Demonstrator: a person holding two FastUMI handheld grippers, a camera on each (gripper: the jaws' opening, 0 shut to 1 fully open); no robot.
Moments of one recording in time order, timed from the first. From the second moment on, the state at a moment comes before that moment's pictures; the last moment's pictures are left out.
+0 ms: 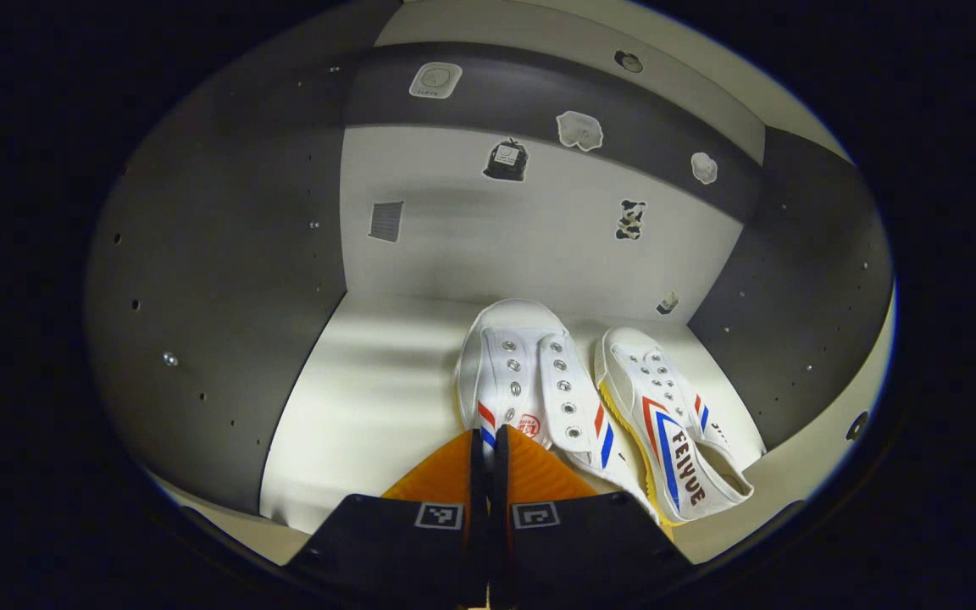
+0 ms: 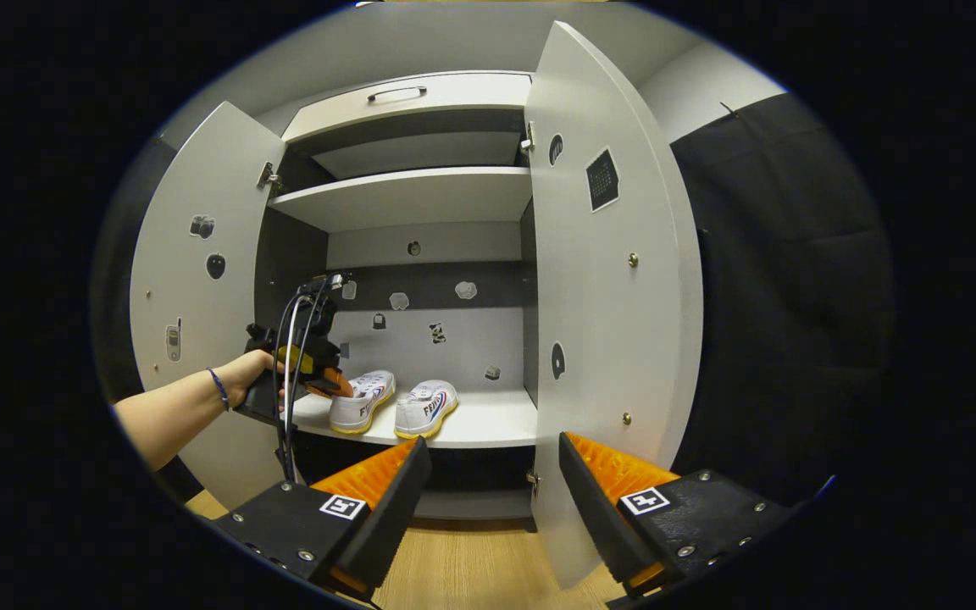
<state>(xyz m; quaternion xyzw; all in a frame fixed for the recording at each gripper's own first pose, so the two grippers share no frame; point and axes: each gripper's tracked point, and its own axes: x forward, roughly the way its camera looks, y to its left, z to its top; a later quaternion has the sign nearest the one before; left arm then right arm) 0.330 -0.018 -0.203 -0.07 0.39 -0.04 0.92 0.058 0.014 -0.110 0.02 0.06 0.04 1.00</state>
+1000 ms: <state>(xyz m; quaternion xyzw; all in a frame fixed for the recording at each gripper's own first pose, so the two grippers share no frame) 0.211 -0.011 0.024 0.03 0.12 -0.02 0.99 0.008 0.008 -0.089 0.02 0.05 0.06 1.00</state>
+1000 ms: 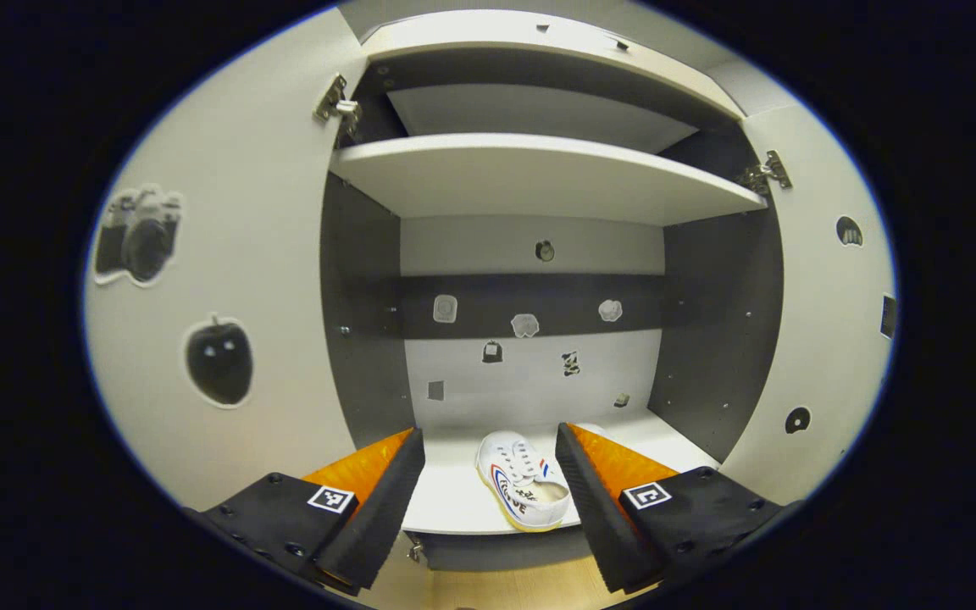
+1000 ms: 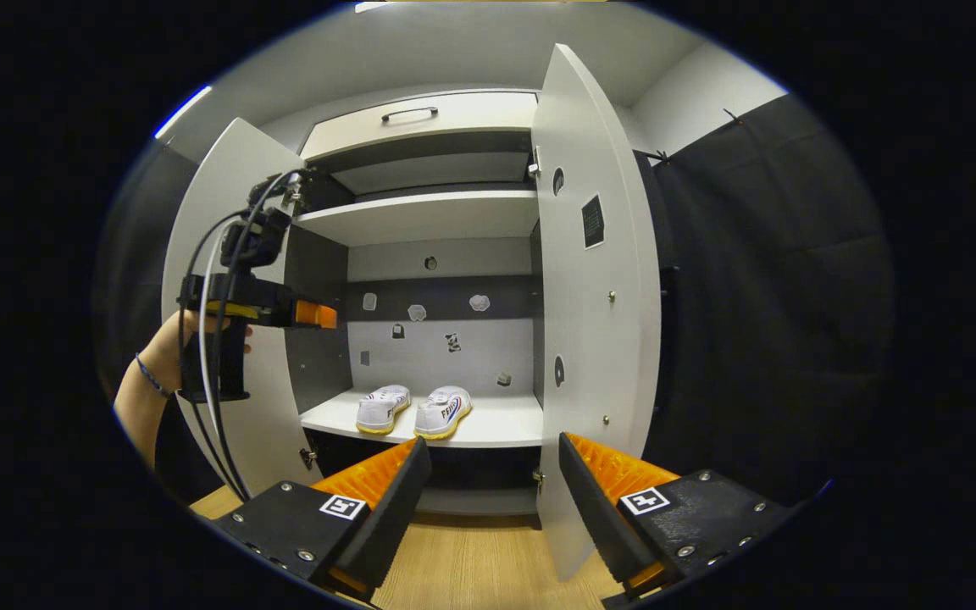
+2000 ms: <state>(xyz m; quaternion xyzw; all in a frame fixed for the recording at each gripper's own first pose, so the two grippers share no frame) -0.010 0.042 0.058 0.02 0.05 0.00 1.00 0.015 -0.161 -0.159 -0.02 0.10 -0.05 0.99</state>
